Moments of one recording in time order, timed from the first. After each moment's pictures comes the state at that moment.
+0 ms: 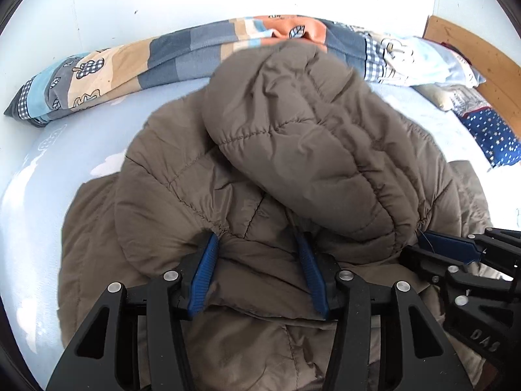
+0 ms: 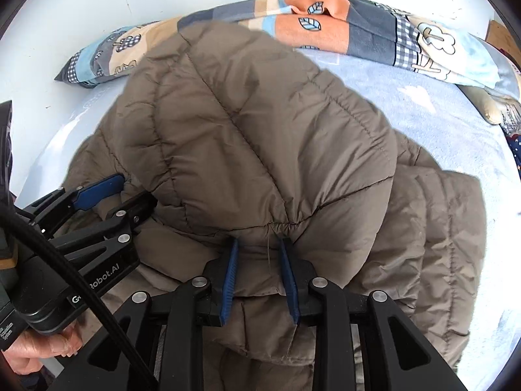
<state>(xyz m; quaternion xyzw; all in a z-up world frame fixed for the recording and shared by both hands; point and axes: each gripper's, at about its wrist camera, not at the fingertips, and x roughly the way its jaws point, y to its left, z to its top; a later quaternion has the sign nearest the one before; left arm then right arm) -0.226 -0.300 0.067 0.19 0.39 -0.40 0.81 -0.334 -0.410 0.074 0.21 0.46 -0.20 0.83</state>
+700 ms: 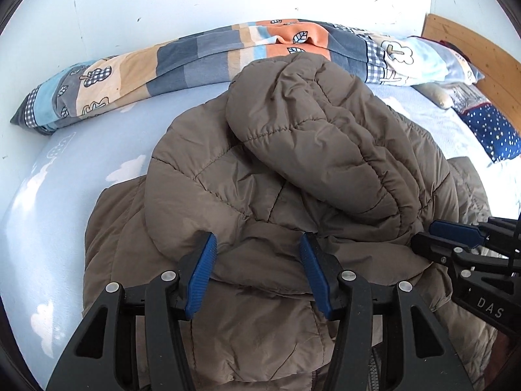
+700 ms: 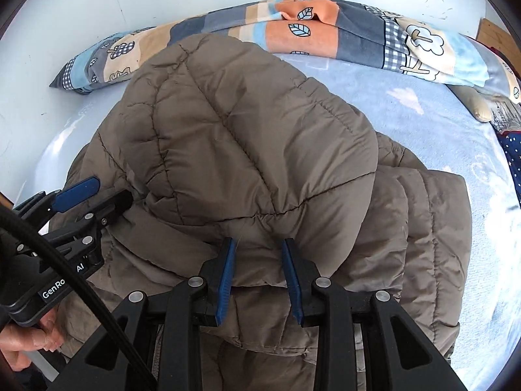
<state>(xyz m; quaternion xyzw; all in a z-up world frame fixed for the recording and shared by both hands) -0.222 -0.288 0.074 0.22 0.38 -0.40 0.81 -0.343 -0.414 0.078 0.22 0.46 -0.23 0.83</state>
